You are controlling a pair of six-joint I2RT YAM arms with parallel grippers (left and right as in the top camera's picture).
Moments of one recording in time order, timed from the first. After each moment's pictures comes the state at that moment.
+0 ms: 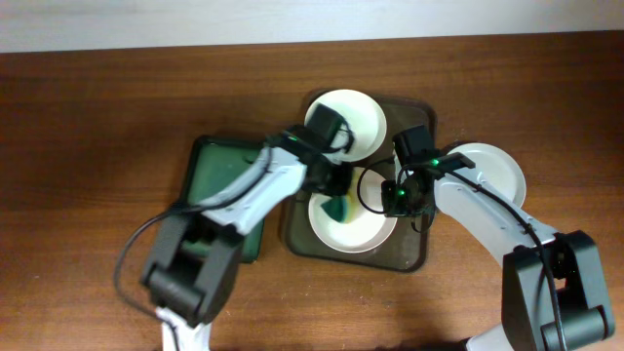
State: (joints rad) left arm -0.59 2.03 1.47 -0.65 0.32 -0.28; right arm 0.27 1.69 1.03 -0.72 -0.08 0.25
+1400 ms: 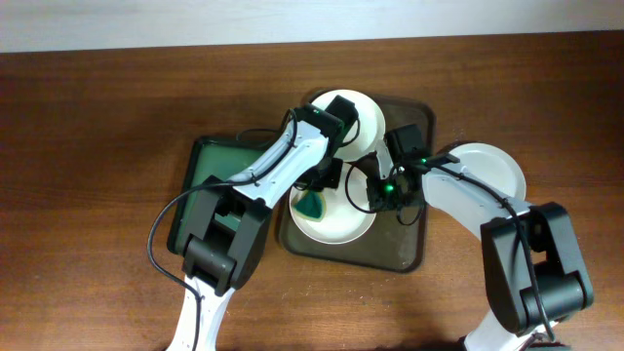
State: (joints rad) left arm -0.60 2.27 1.84 -1.11 -0.01 -0.35; right arm 0.27 1.82 1.03 -0.52 -0.25 0.18
